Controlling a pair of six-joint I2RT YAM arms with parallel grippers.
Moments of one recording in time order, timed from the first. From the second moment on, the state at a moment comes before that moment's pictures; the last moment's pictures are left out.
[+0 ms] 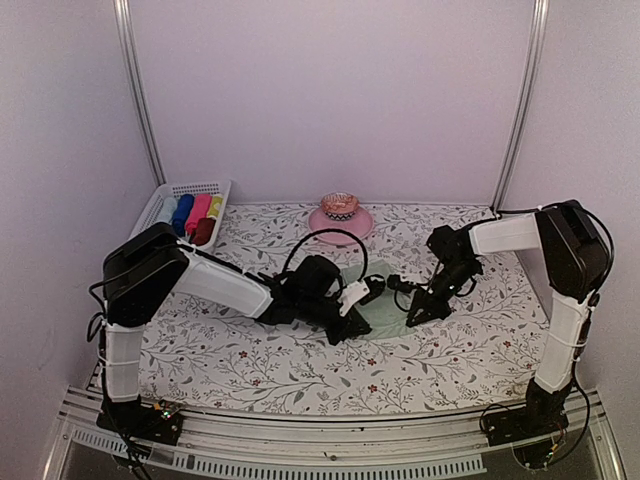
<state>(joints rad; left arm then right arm) -0.97 2.09 1.20 0.20 0.37 0.07 0.40 1.94 1.18 -0.79 -0.65 -0.99</state>
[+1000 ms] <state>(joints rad) -0.99 2.09 1.20 0.13 0.13 -0.17 0.40 2.01 1.27 -0.77 -0.61 -0.83</state>
